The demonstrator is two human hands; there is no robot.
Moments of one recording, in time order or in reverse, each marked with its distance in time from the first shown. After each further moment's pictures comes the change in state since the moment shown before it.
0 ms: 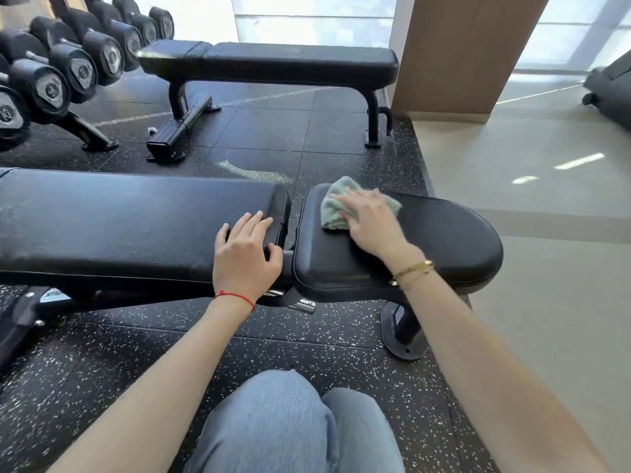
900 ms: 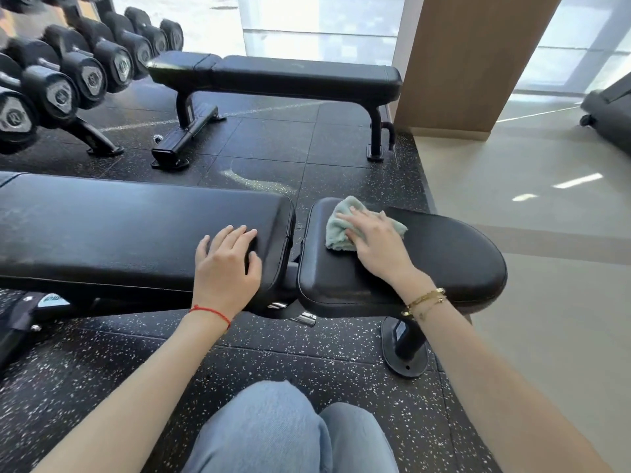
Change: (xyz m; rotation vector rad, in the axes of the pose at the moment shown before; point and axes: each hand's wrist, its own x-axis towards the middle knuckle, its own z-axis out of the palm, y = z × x) left_hand 0.000 -0.029 -0.015 -0.025 0.029 -0.008; right_hand -0.010 0.000 0.003 0.142 0.063 0.028
